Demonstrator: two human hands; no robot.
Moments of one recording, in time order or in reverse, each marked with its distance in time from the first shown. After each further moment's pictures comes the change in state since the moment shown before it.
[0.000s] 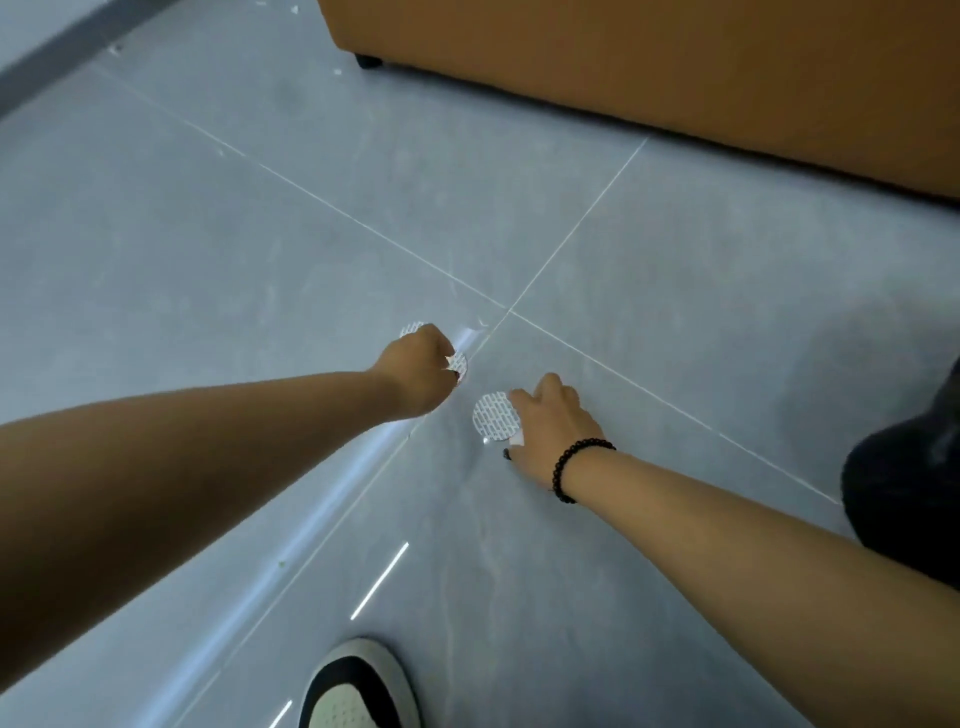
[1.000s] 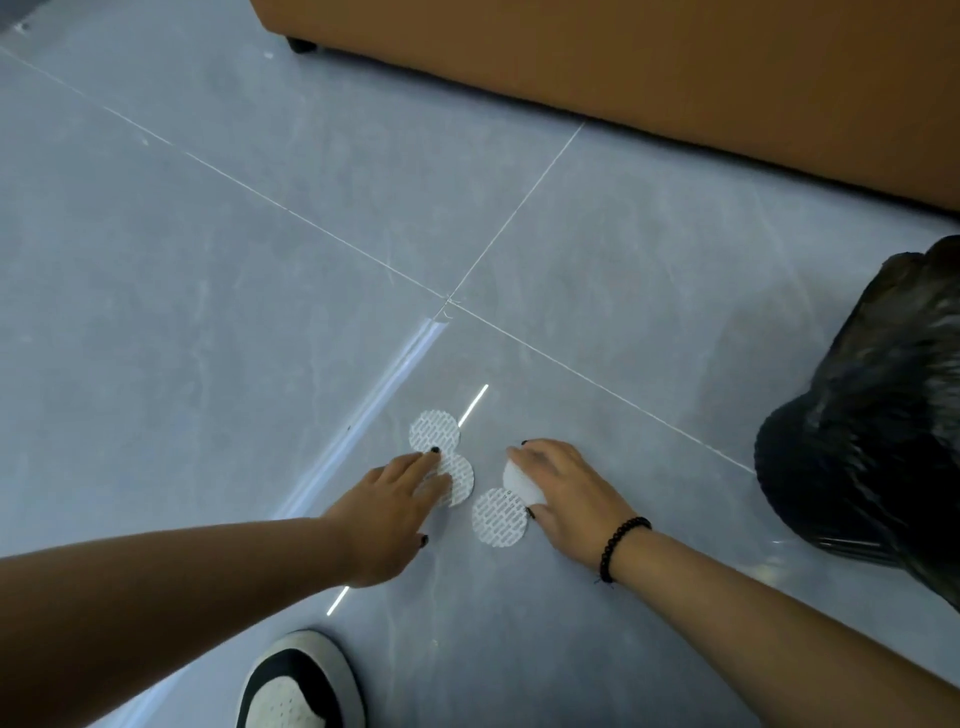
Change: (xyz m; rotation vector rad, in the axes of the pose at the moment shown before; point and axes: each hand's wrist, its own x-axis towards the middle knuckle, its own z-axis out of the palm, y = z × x) left_hand -0.075 -0.038 0.102 0.644 -0.336 0.475; right_hand -0.083 0.087 0.042 0.190 0.135 -0.225
